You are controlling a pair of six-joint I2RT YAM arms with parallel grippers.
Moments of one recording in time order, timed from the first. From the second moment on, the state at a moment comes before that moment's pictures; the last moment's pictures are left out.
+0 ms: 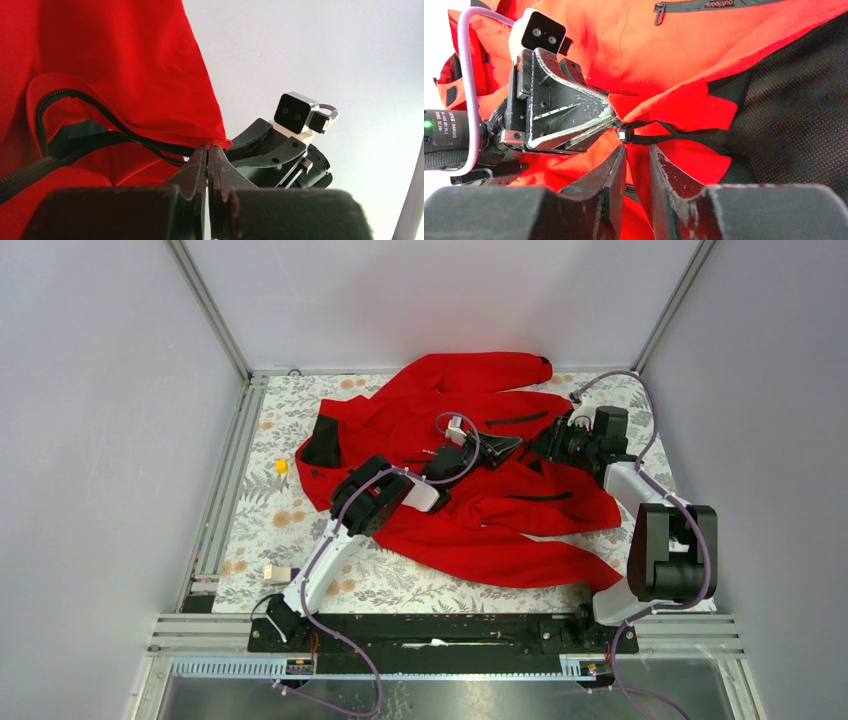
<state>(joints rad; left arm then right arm) -0.76 2.51 1.46 1.23 0.16 -1.75 -0.05 1.53 0.88 0.04 -0.61 0.20</state>
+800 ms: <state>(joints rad) -0.79 2.56 1.59 1.16 0.15 -1.74 -0.08 1.46 0.80 0.22 -0.50 0.48</state>
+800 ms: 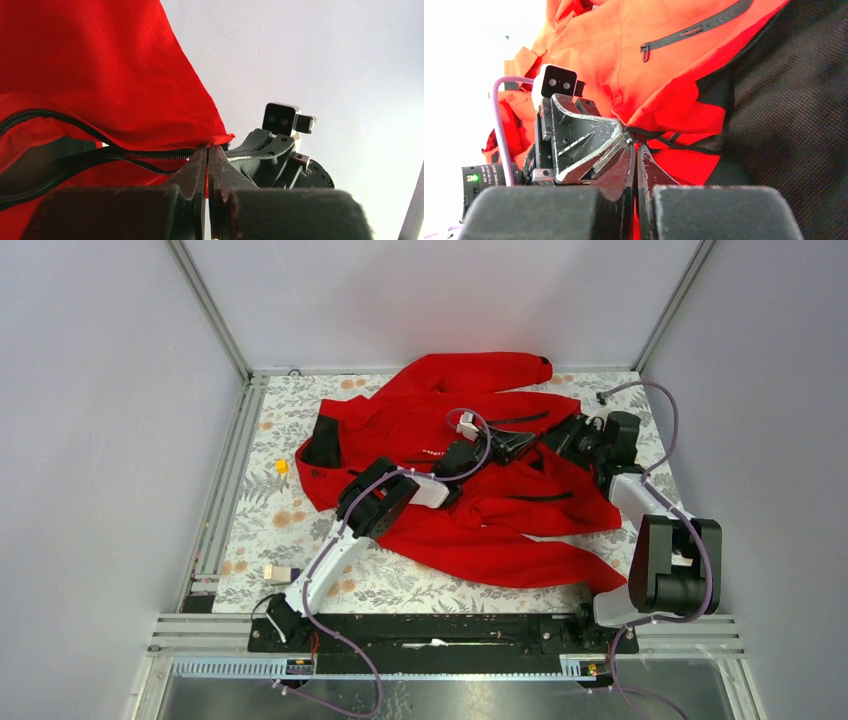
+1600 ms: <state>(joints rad) -0.82 2.34 1.46 0.71 0.08 -1.26 -0.41 1.43 0.66 0.41 -0.48 0.81</state>
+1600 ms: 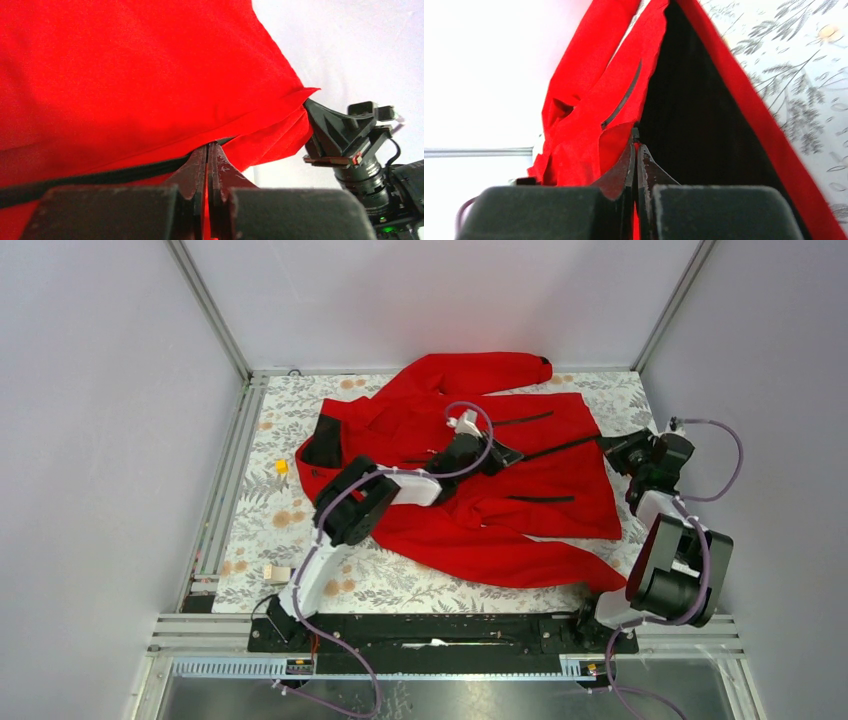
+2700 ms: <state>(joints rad) -0.05 1.45 0.97 -0.19 0.10 -0.57 -0.46 1.72 0.85 0.28 -0.47 0.62</state>
